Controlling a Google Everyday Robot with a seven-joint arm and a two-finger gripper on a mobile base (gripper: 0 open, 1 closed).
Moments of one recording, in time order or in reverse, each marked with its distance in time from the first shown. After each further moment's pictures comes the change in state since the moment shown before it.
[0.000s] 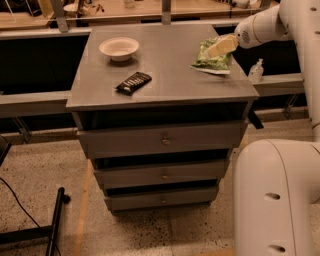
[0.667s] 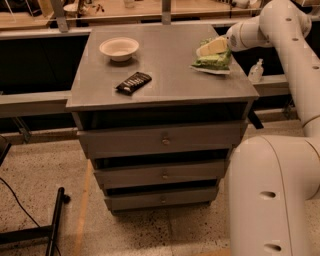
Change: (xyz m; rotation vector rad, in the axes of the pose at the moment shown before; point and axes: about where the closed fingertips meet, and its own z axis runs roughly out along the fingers) arm 0.003 -0.026 0.039 0.134 -0.023 0.118
